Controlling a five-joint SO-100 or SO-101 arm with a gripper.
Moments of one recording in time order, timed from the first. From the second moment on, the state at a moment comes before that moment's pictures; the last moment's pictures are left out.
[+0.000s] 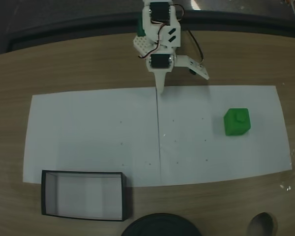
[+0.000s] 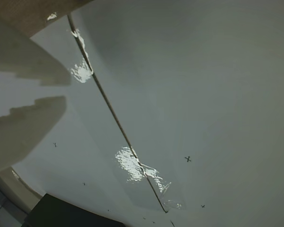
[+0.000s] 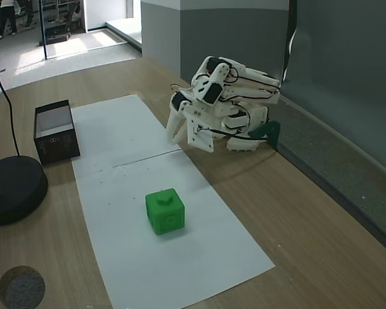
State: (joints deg) arm 2.5 197.5 175.4 72.9 4.0
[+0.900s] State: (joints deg) arm 5.0 197.3 175.1 50.2 3.4
